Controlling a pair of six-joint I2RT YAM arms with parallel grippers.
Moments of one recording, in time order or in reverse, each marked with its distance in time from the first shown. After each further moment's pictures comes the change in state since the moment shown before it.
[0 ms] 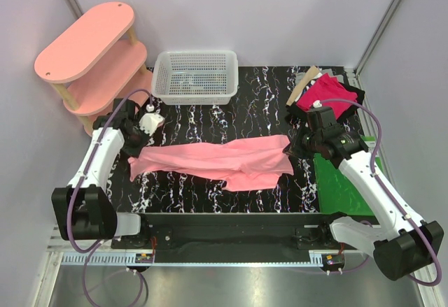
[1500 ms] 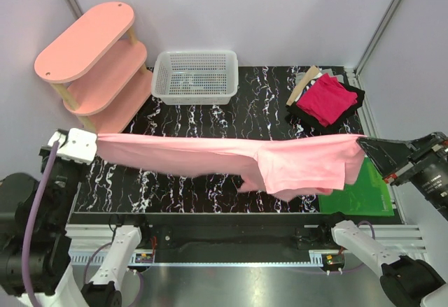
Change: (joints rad) left arm -0.004 -0.673 0.642 -0.150 -0.045 -0.072; right arm 0.000 -0.209 1.146 -0.495 -0.002 -0.122
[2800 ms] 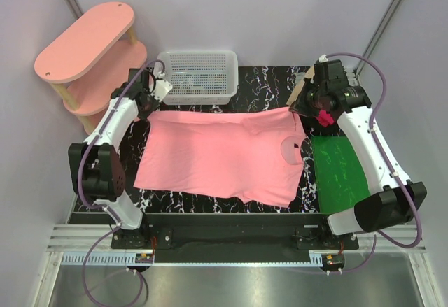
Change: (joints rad) left arm -0.081 1.050 -0.269 0.418 -0.130 0.090; right arm -0.127 0.573 -0.606 0.414 0.040 -0.031
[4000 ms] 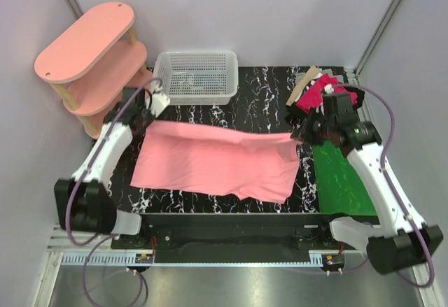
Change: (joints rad) left arm -0.022 -0.250 -0.252 0.111 -0.045 0.041; right arm -0.003 -0.264 -0.325 0.034 -0.099 0.025
